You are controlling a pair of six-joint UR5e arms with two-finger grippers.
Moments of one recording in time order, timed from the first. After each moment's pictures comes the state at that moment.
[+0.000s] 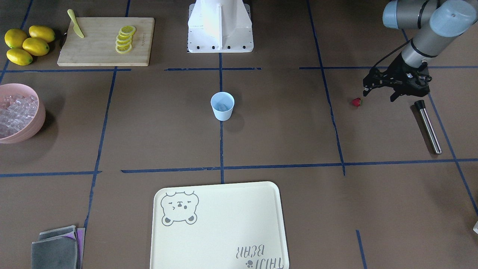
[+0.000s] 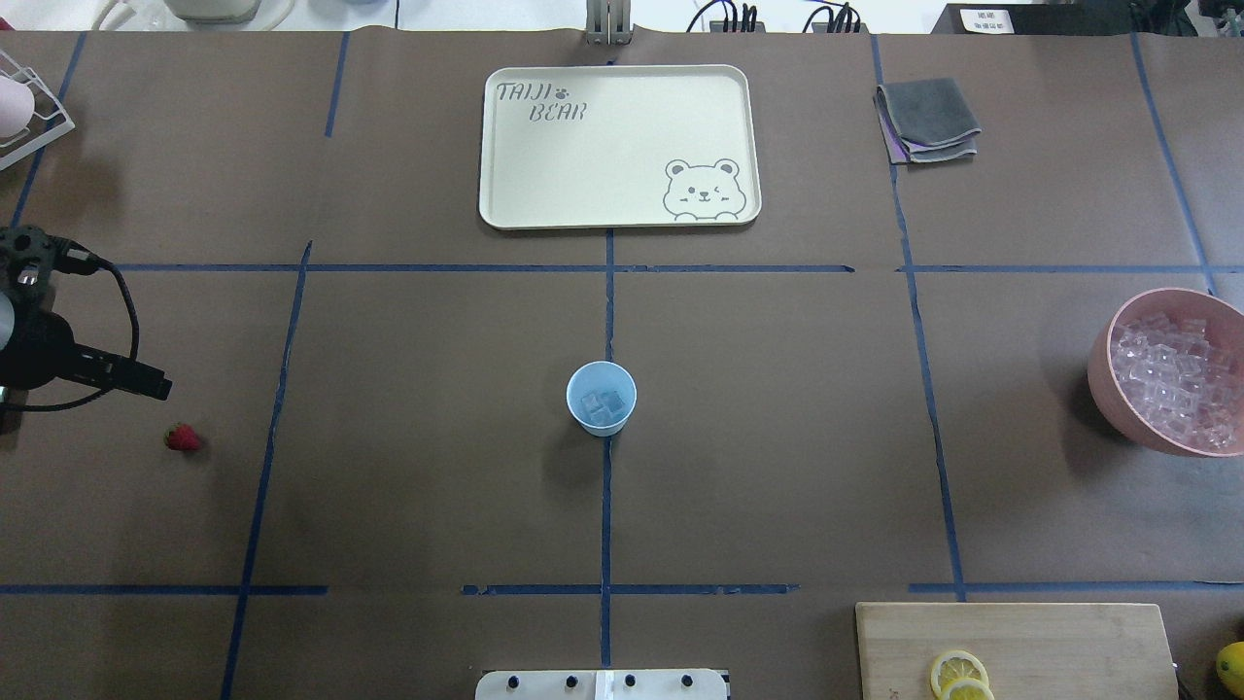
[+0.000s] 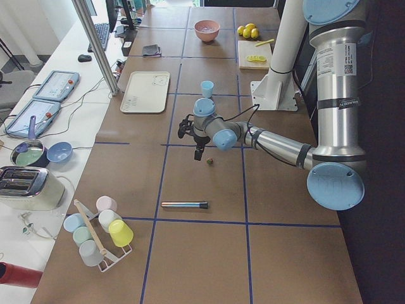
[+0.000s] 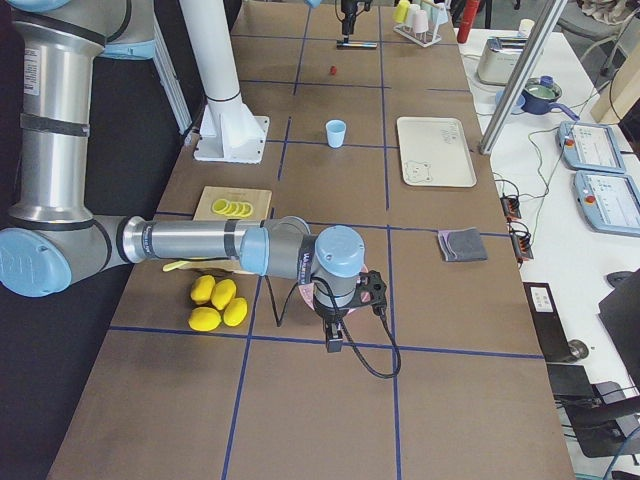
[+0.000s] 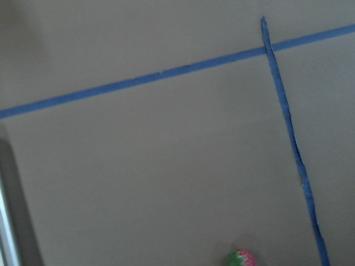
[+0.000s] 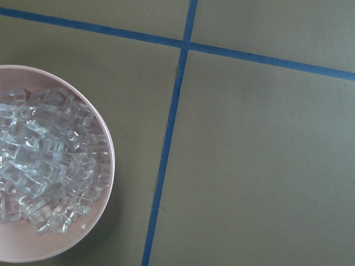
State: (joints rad) left arm -0.84 -1.46 -1.92 -2.04 -2.09 -0.74; right arm 1.61 -1.72 1.78 -1.72 2.31 -0.26
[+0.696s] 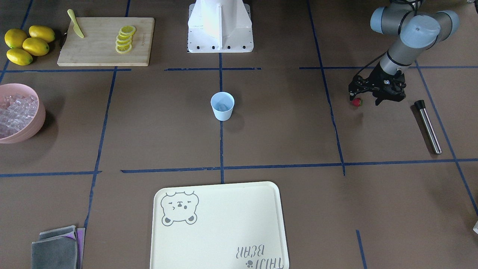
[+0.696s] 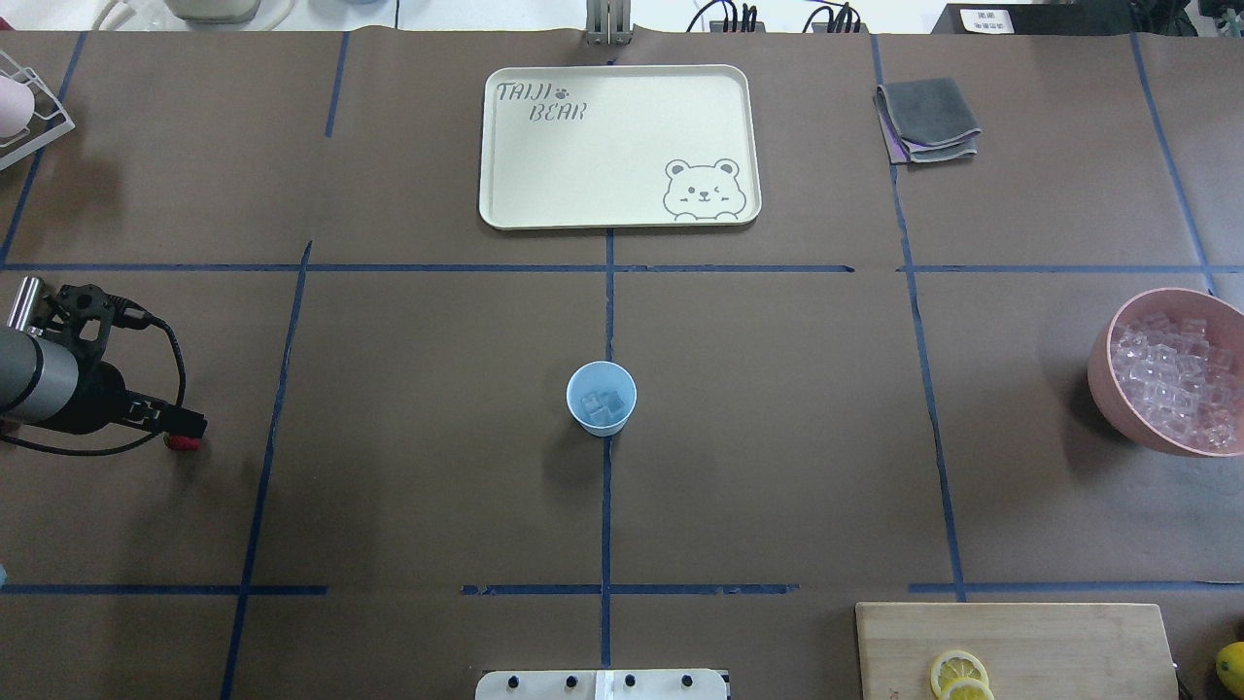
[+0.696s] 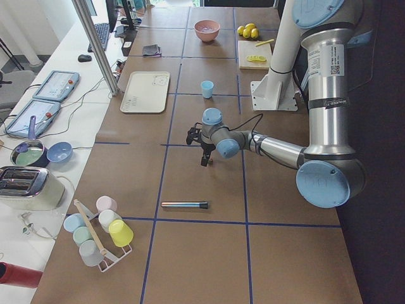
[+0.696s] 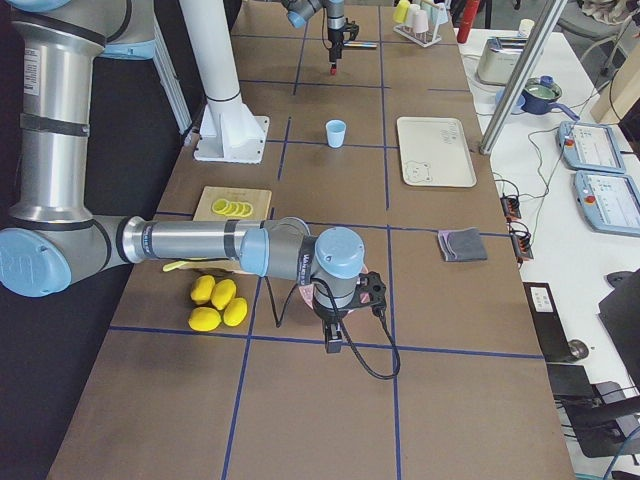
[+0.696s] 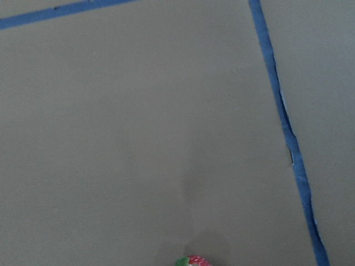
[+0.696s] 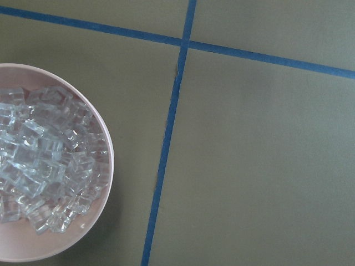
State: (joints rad) left arm -0.73 -1.46 -1.80 -2.19 -2.02 -0.81; right arm 1.61 -1.72 1.78 -1.72 2.31 -0.26
